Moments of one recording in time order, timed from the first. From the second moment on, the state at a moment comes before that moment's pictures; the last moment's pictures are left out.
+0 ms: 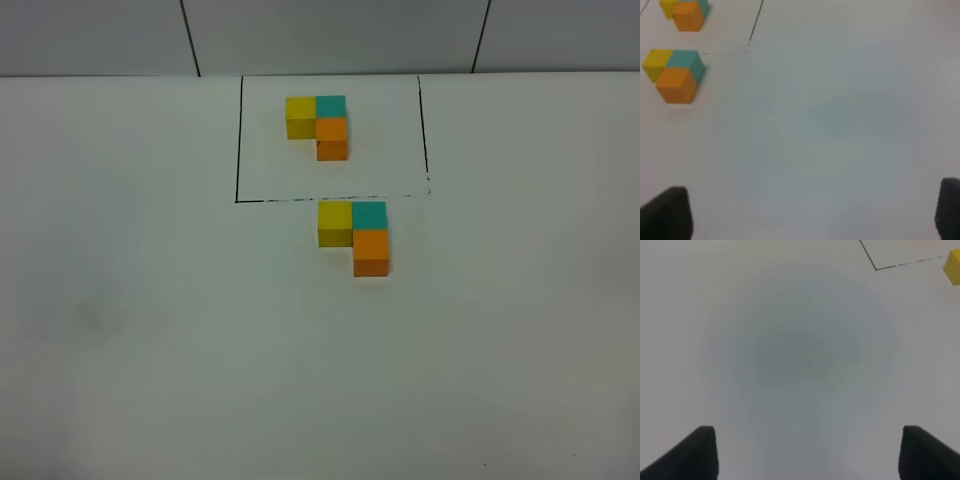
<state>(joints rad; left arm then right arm) -0.05 -0.01 -0.51 -0.08 1.06 0.15 0.05 0.01 -0.50 0.05 1.07 -0.04</state>
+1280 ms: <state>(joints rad) -0.05 -0.01 -0.51 -0.08 1.06 0.15 0.02 0.01 -0.50 0.05 1.07 -0.04</state>
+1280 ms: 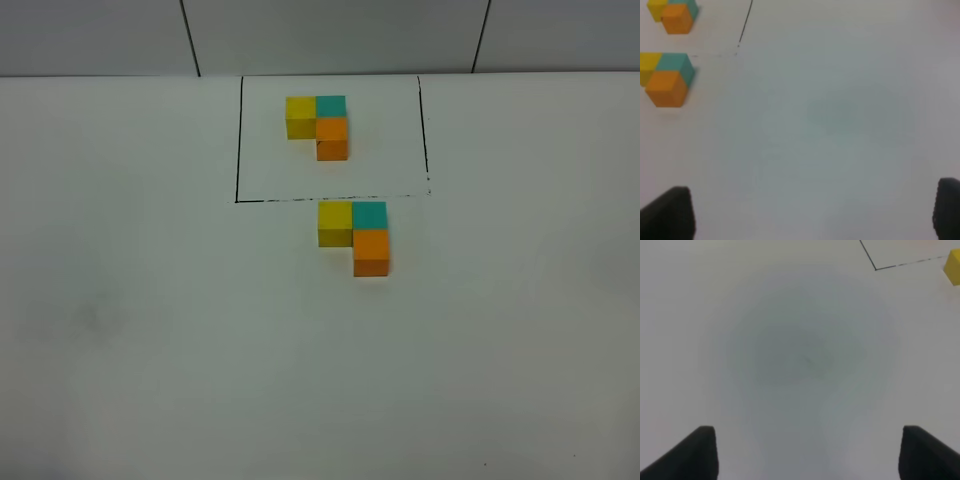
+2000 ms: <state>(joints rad) -0.05 -0.01 -0.51 -0.08 1.06 0.15 0.02 0.01 -0.50 0.05 1.07 -0.04</state>
